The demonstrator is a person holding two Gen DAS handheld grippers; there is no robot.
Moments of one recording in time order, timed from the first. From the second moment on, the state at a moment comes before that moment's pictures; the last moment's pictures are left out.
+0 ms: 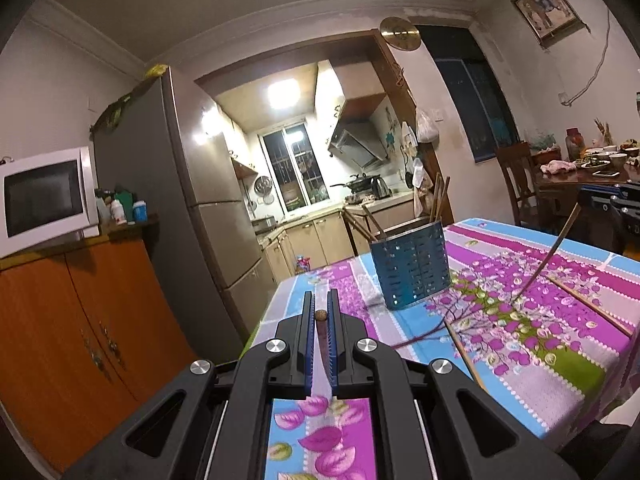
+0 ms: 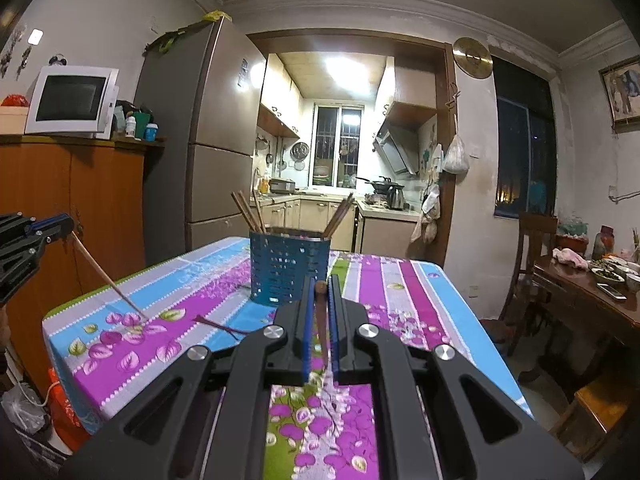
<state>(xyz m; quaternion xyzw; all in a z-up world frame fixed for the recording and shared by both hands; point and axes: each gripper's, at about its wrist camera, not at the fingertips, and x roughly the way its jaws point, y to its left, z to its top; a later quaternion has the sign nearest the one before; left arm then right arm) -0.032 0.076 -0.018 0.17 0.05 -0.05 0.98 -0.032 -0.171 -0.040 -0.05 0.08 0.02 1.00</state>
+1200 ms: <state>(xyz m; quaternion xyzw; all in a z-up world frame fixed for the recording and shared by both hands) 0.104 0.014 0.038 0.14 0.17 -0.06 0.97 0.095 -0.165 0.056 0.00 0.14 0.11 0.98</state>
